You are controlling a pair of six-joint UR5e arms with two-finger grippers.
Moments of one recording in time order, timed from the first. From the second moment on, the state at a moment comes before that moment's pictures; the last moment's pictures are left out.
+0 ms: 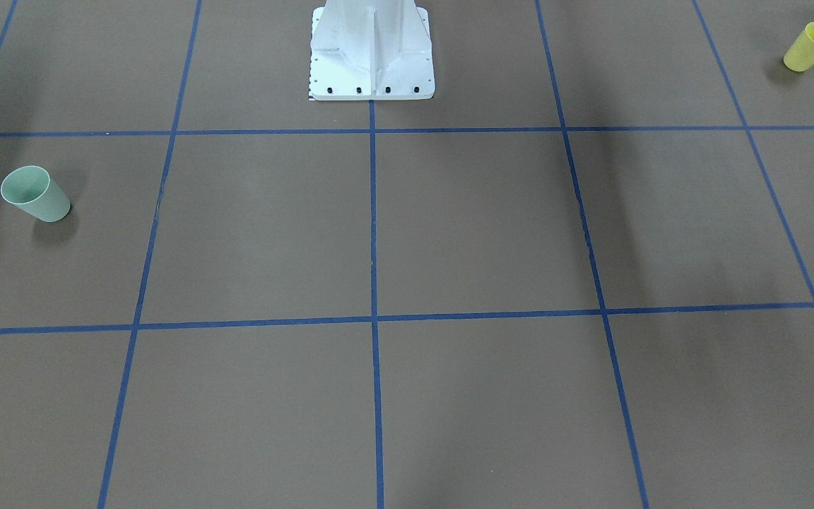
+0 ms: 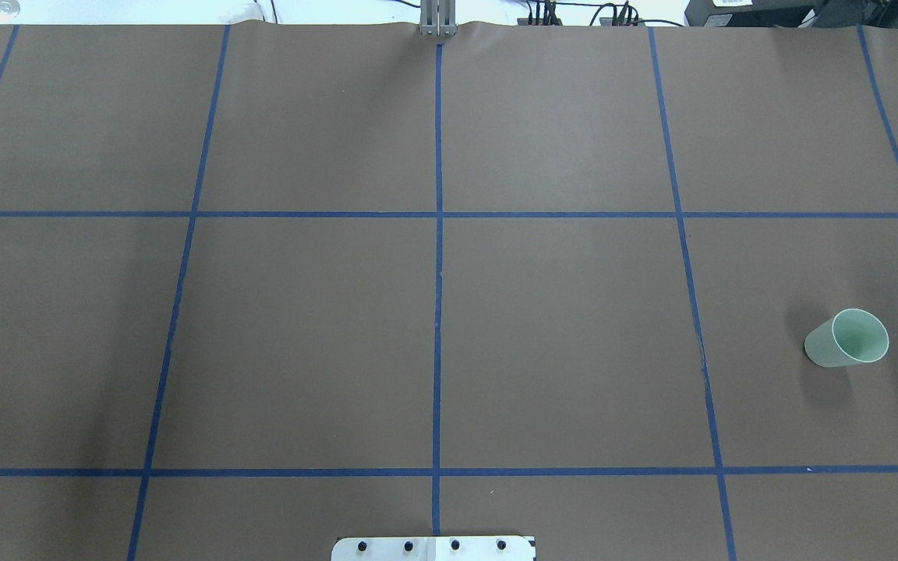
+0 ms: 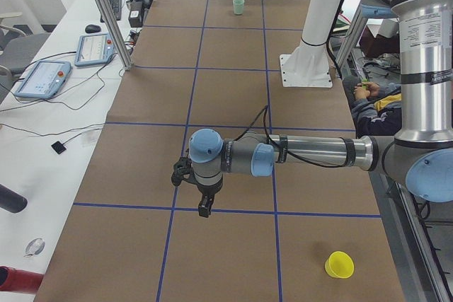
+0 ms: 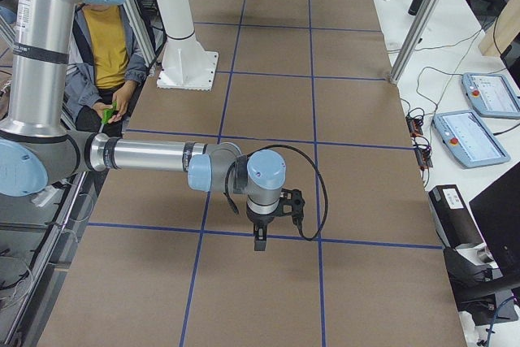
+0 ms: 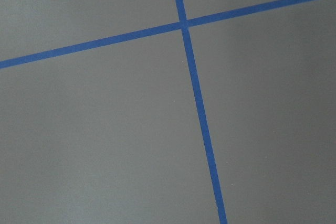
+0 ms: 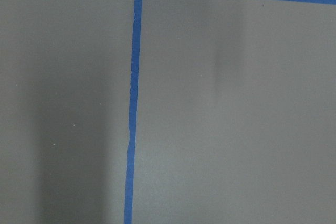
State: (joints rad) left arm -1.52 -1.44 -1.73 -1.63 -2.31 0.14; right arm 1.56 -1.77 1.76 -1.60 2.27 -0.08
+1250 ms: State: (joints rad) left arm -1.53 -1.55 -1.76 -1.86 -2.32 0.04; right arm 1.56 -1.78 1.72 -1.50 2.33 -0.08
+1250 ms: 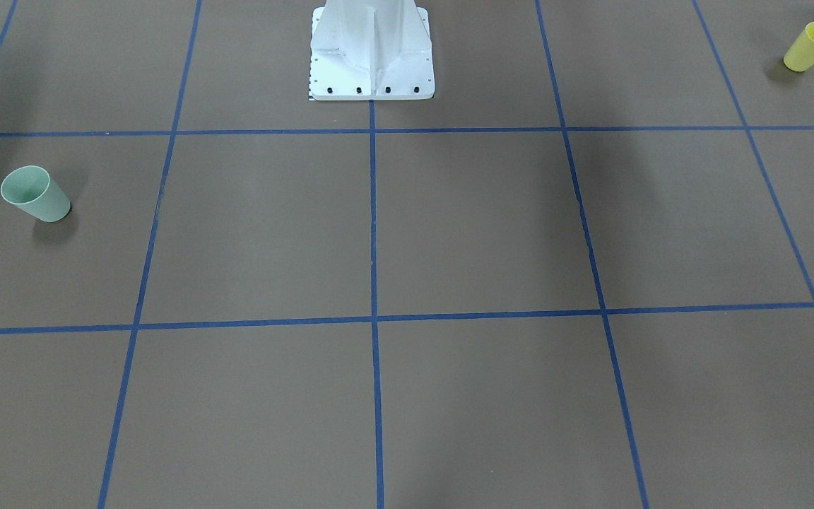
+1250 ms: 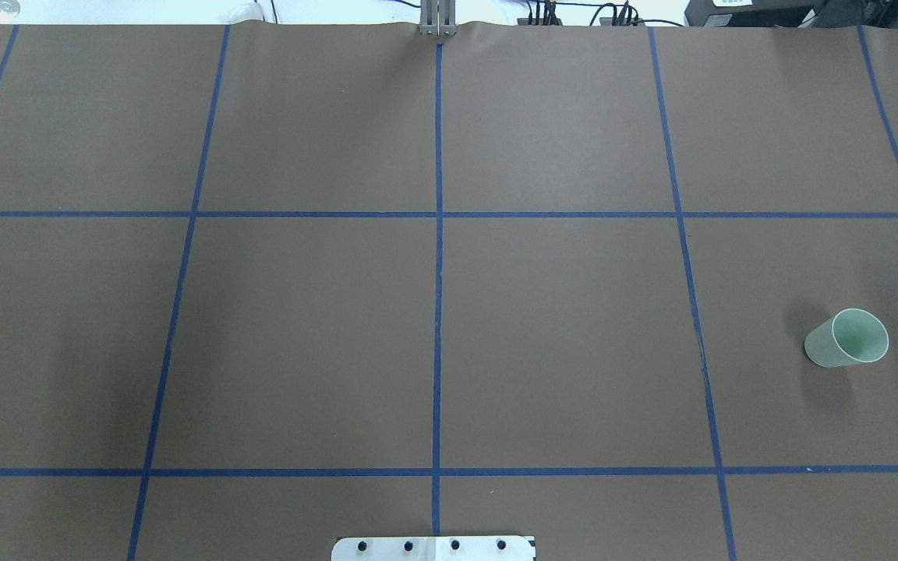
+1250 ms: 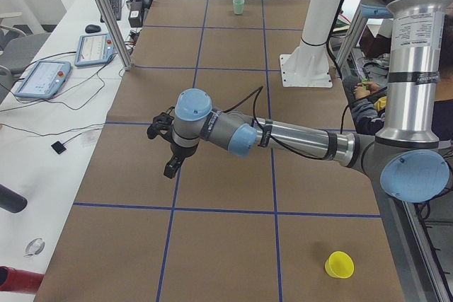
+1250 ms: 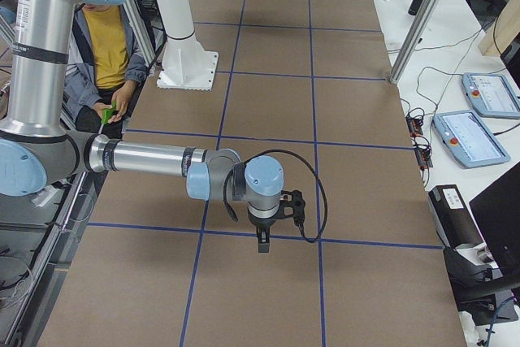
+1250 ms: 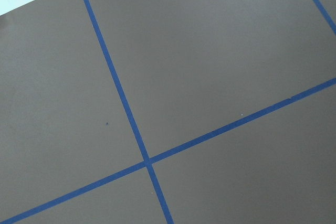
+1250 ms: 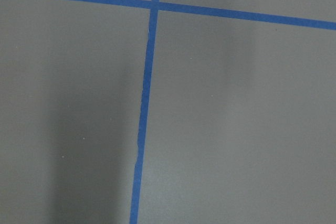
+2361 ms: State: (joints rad) left arm -1.34 -1.40 -1.78 -1.91 -1.59 -0.85; right arm 1.56 -1.83 1.71 -1.50 2.31 -0.09
